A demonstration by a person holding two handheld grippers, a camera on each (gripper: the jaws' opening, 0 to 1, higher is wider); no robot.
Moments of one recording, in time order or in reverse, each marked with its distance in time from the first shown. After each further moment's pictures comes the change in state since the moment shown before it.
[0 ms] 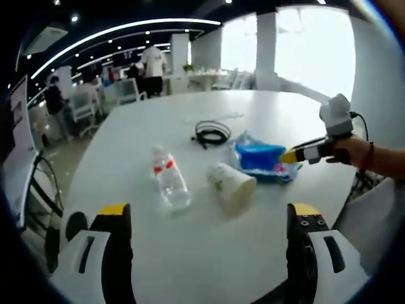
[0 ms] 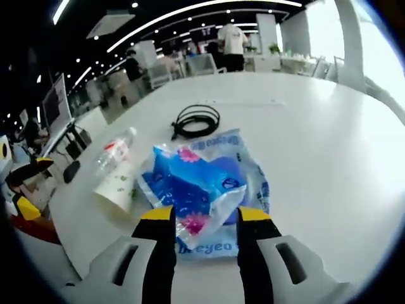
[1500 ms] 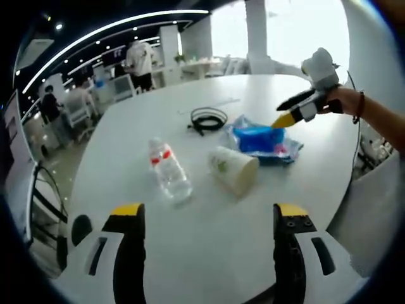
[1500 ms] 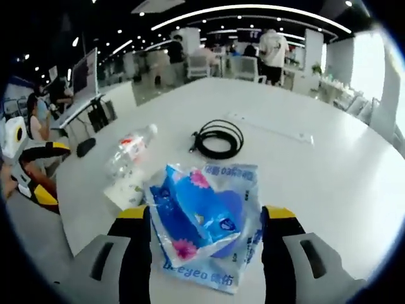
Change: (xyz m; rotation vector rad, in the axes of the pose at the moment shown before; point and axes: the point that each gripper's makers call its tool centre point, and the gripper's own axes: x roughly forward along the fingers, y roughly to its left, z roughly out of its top) left arm 0.001 -0.002 -0.014 0.095 0.082 -0.007; right arm -0.001 0.005 0.050 -0.257 0.022 0.143
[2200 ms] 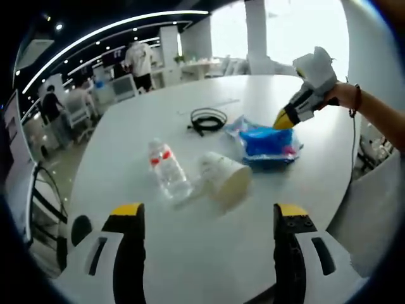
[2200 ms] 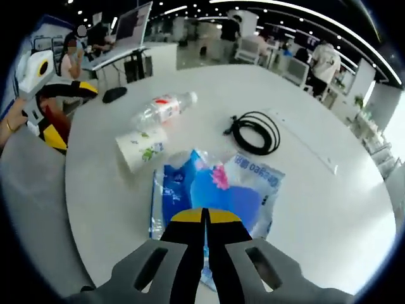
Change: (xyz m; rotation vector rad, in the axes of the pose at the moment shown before) left arm 0.001 -0.002 0.000 0.001 0.005 -0.002; right arm 0.009 0.022 -0.010 -0.345 0.156 0.159
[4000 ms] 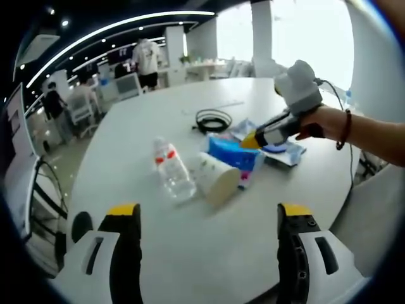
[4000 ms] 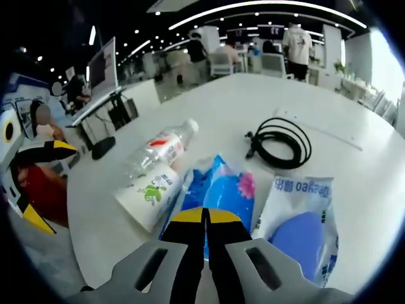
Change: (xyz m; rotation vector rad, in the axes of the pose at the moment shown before) left arm -0.003 0.009 0.000 -0.034 -0.016 0.020; right arm 0.063 0.042 0.060 0.285 -0.195 0.012
